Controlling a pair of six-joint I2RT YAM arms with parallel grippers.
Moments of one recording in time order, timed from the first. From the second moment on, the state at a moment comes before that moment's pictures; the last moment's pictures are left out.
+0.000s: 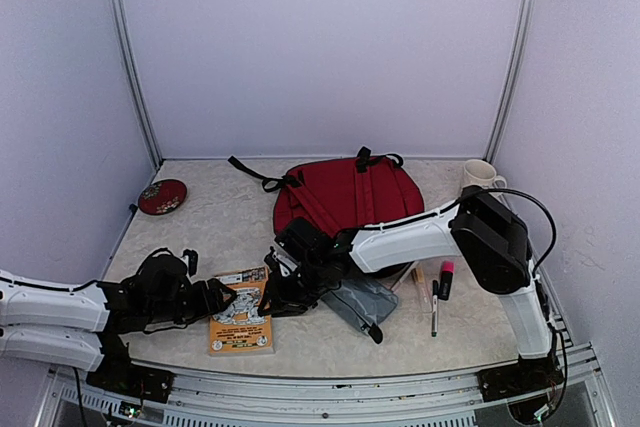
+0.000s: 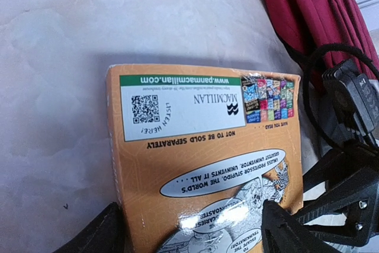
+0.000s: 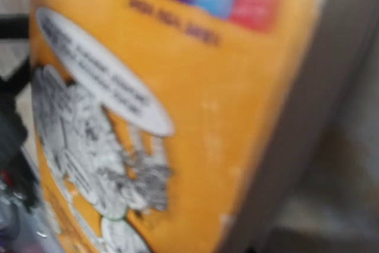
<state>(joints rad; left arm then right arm) -0.78 1.02 0.19 0.10 -0.07 -0.97 1.10 2.23 1.55 -0.20 -0.48 0.88</state>
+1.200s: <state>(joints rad) -0.89 0.72 0.49 -0.15 -0.02 -0.75 1.04 1.70 1.27 0.02 -0.50 0.57</state>
